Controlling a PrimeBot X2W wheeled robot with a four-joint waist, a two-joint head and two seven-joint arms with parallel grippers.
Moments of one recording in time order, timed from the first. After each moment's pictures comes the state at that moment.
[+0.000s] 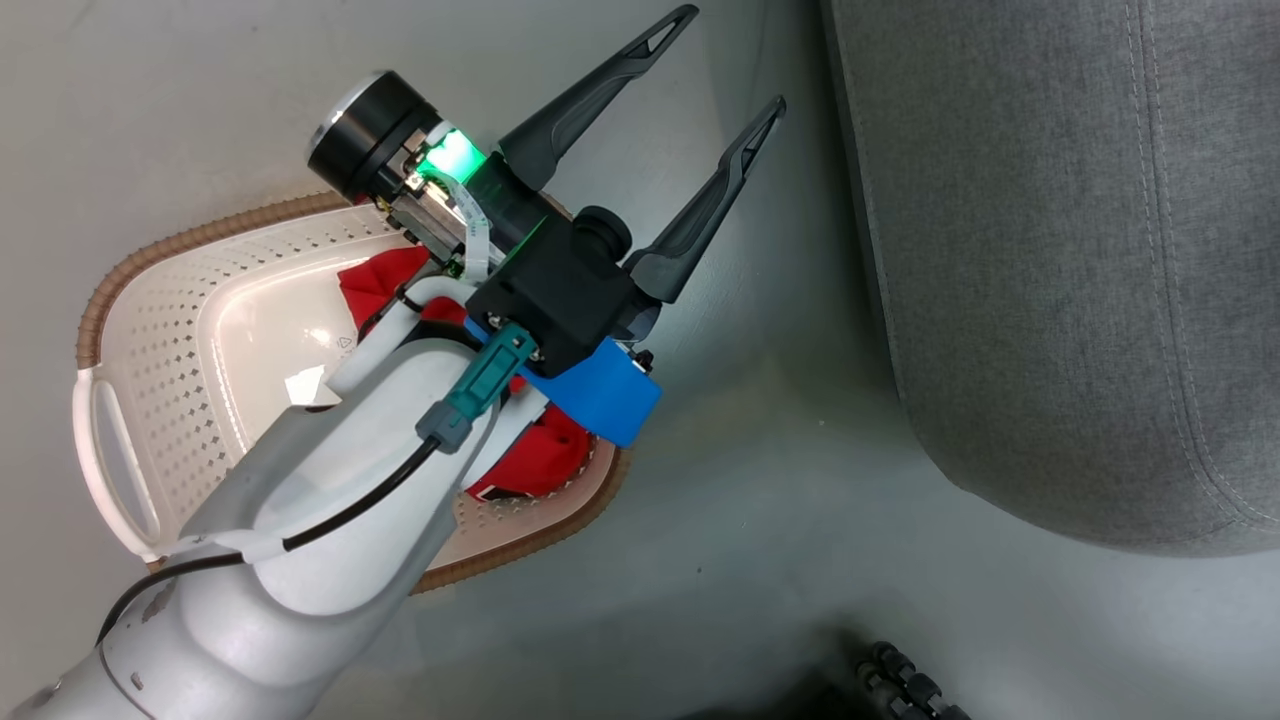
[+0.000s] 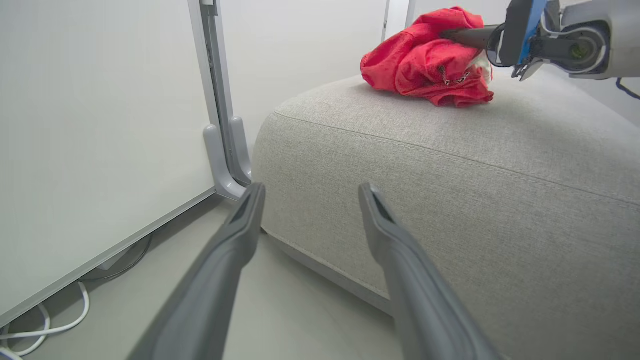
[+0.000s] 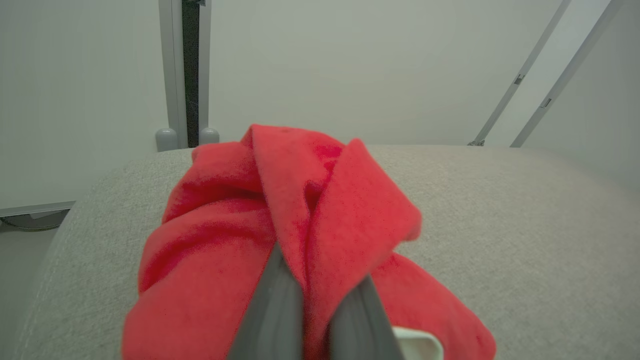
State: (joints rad) left arm -0.84 0.26 -0.72 0.12 -0.15 -0.09 -0.14; right arm -1.01 -0.35 -0.35 0.63 0.12 0.13 -0.26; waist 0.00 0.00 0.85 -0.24
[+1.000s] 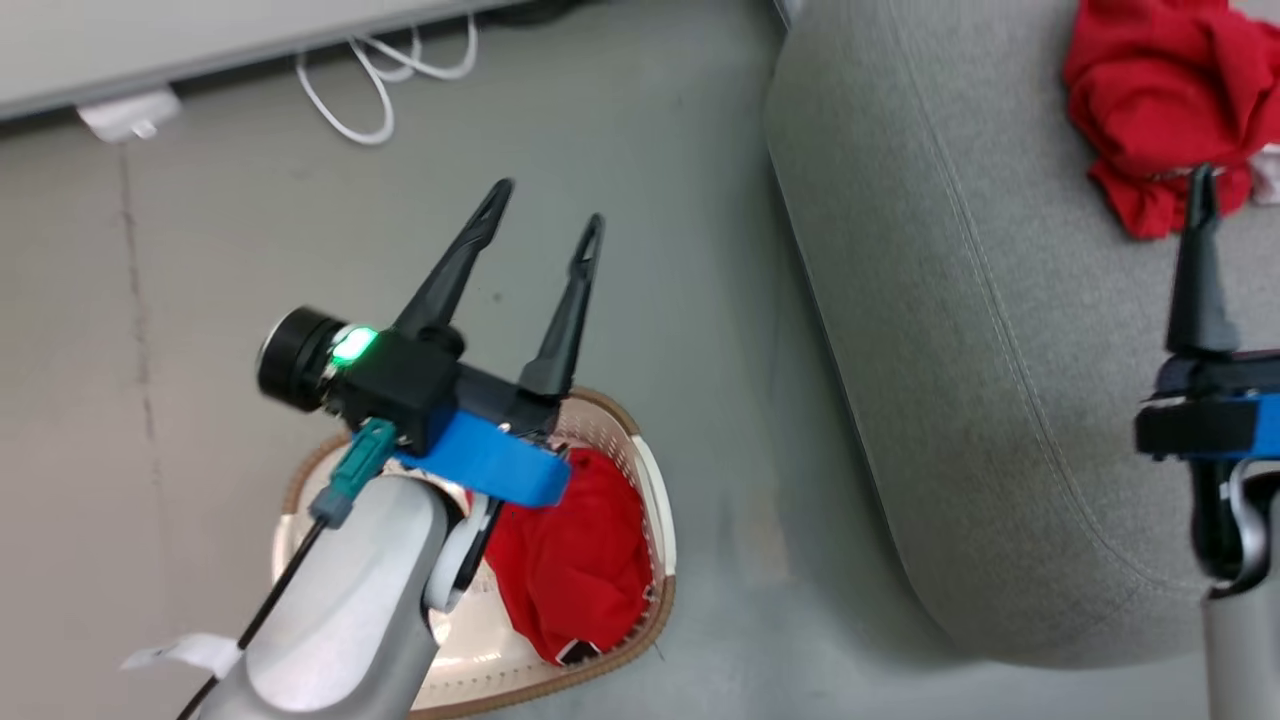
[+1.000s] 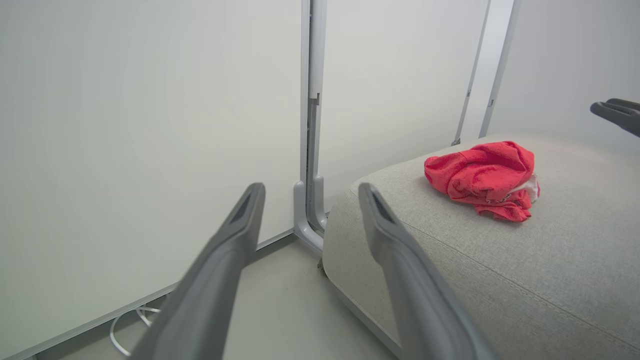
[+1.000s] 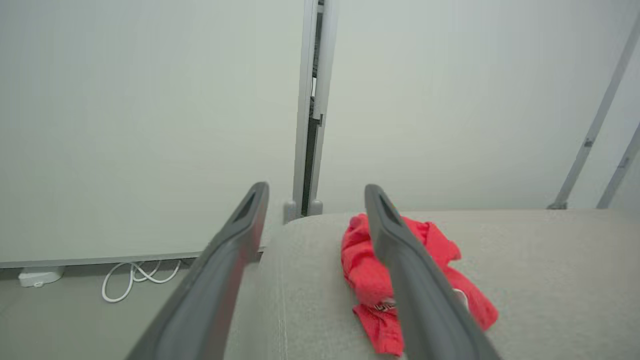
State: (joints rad) left arm -0.54 0.19 -0.53 0.24 -0.29 -0.01 -0.26; right arm -0.42 -0.18 -0.20 0.18 0.12 0.13 -0.26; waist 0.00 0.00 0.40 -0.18
